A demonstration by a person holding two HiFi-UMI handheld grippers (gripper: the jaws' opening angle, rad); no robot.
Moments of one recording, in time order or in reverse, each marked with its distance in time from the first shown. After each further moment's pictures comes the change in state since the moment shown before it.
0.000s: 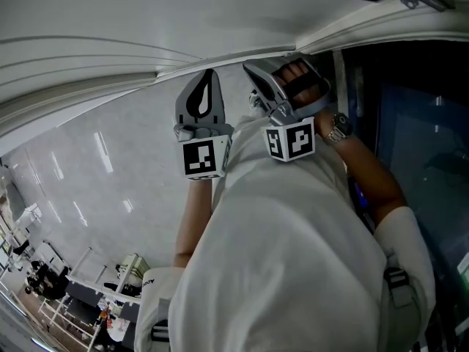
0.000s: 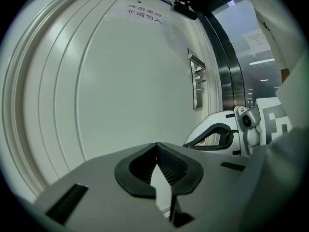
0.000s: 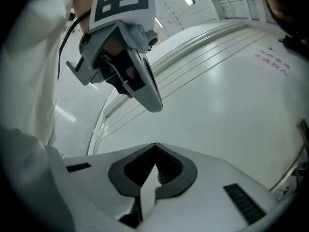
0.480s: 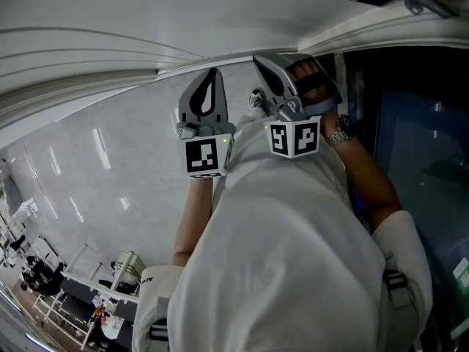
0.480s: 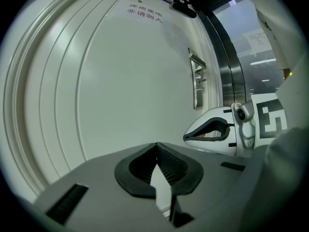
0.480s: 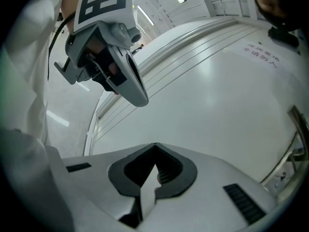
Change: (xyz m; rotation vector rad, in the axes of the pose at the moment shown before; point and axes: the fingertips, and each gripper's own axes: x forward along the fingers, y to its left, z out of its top) left arm -0.001 -0.001 0.001 -0.004 -0.005 0.005; right arm -0.002 -0.018 -0.012 0.083 0.028 -0.069
